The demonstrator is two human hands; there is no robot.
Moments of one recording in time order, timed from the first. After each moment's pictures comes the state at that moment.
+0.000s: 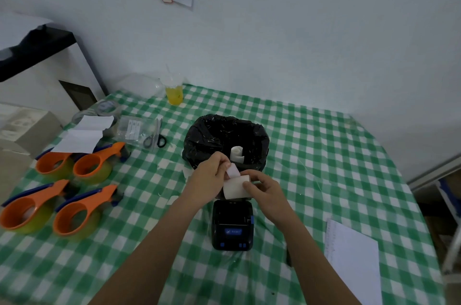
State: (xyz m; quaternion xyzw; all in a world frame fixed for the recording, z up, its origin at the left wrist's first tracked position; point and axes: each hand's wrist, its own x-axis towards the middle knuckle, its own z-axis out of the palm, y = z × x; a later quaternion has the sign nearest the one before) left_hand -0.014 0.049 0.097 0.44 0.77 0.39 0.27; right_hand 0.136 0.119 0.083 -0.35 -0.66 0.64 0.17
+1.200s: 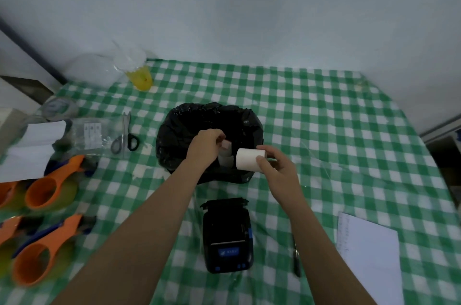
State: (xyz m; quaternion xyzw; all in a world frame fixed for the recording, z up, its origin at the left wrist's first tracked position) left_hand -0.079 0.206 0.011 0.48 0.82 0.18 0.24; right_hand 0.114 0.223 0.023 -0.49 -0.58 0.59 0.27
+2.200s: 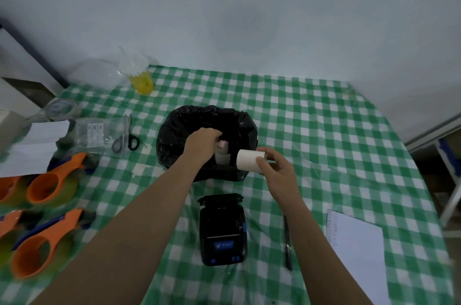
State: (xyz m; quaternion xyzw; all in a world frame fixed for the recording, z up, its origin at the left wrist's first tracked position) left_hand -0.074 0.195 0.032 0.55 0.81 0.12 0.15; right_hand 0.128 0.209 0.042 -0.50 -0.57 0.59 0.28
